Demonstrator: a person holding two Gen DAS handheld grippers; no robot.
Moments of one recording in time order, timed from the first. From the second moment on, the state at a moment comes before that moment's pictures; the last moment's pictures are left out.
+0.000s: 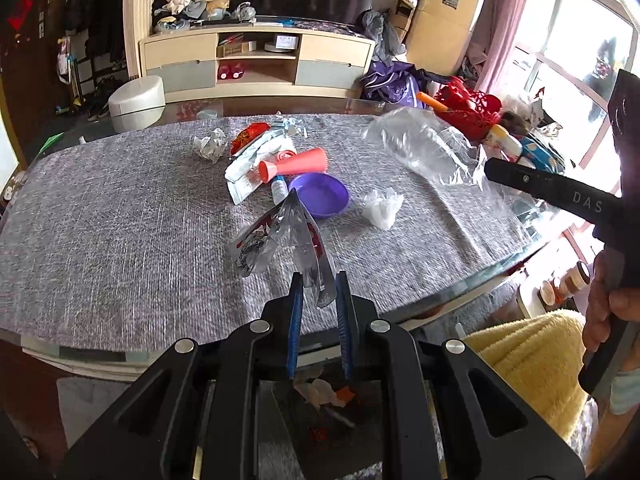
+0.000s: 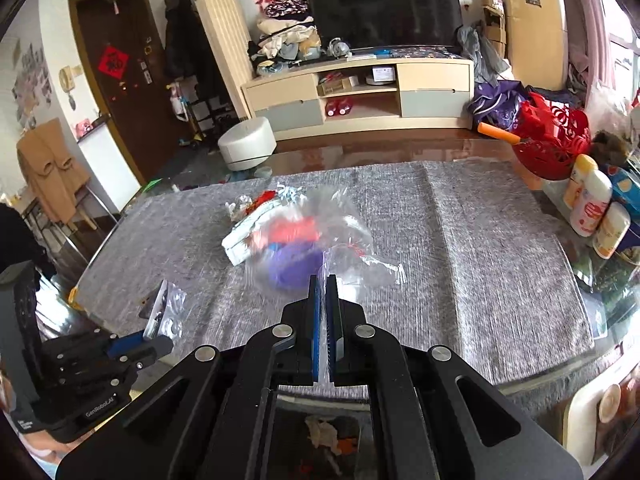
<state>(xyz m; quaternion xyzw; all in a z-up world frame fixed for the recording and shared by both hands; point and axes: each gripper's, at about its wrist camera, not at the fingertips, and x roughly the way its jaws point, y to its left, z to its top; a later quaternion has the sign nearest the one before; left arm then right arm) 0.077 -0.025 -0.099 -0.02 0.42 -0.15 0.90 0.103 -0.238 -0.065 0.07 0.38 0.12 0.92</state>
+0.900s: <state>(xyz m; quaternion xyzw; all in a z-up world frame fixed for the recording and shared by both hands) -0.035 -0.039 -0.191 -0.02 0.50 -0.18 0.85 -0.024 -0.227 -0.176 0.05 0.49 0.15 0.86</state>
